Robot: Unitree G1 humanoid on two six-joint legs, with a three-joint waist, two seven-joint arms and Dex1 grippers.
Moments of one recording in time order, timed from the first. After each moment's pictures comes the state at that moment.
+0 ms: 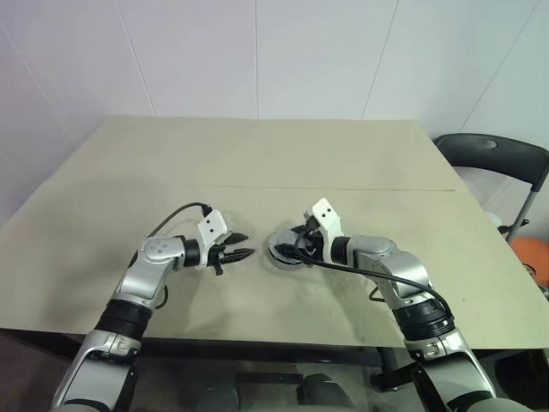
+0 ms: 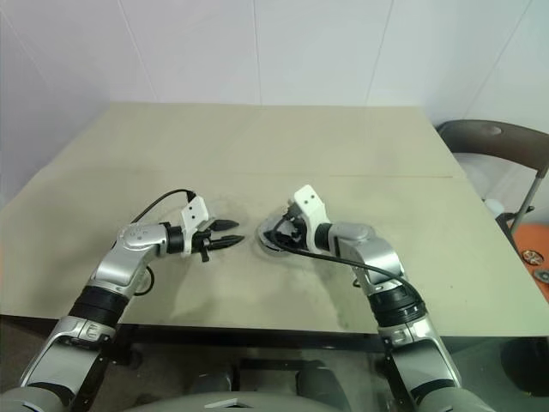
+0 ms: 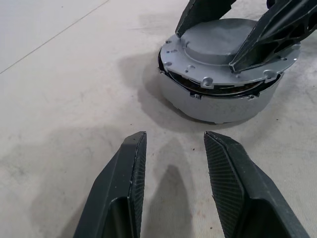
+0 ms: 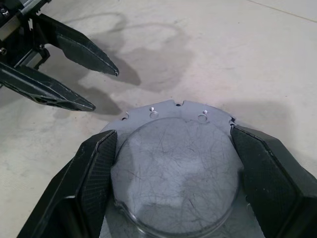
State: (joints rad) left arm -0.43 0.47 -0.17 0.31 -0.15 0.14 -1.00; right arm -0.47 -0.32 0.20 0.02 0.27 0.76 0.66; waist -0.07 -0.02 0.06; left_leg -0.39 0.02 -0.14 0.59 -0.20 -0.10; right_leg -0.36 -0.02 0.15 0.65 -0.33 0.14
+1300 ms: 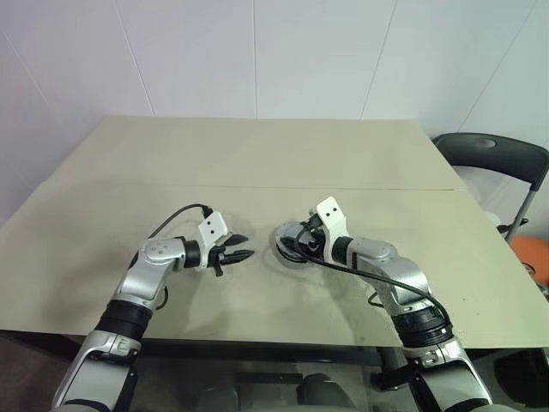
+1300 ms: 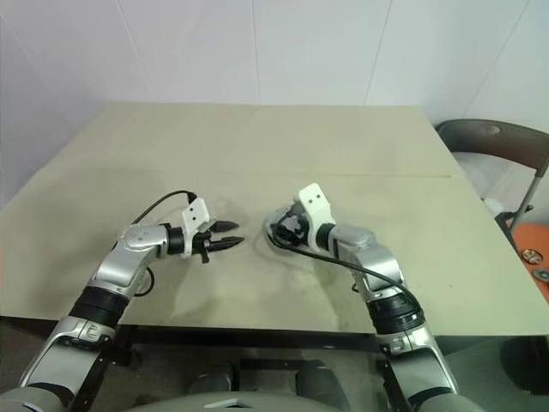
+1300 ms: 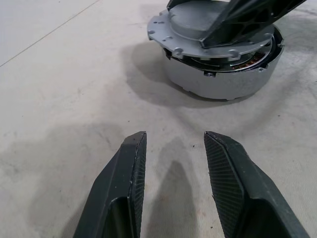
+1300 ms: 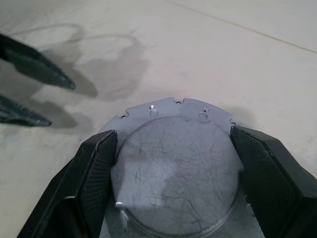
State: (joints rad) left arm -0.43 0.47 -0.17 0.31 -0.14 0.13 -1.00; right arm -0.42 -0.31 0.18 -0.02 0.24 0.71 0.54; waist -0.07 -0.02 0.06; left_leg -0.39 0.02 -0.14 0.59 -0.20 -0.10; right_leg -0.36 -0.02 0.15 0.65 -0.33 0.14
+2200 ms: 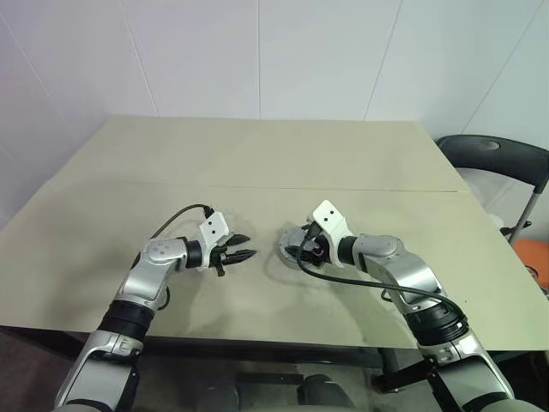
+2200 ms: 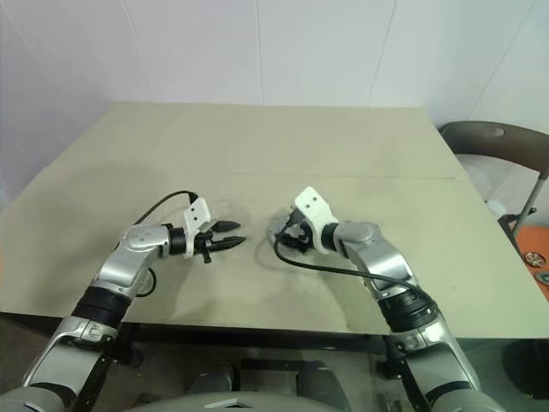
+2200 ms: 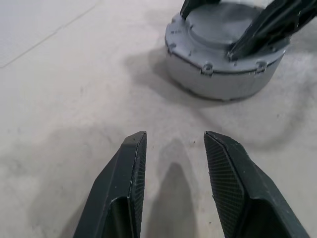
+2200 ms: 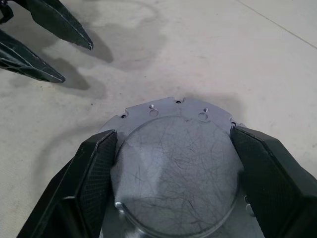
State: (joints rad) left arm -0.43 0.44 -0.17 0.31 -0.16 0.13 -1.01; right arm -0.46 -0.43 0.28 -0.06 0.18 0.75 0.62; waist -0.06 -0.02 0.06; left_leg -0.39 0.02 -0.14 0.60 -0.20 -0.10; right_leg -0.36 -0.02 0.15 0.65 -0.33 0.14
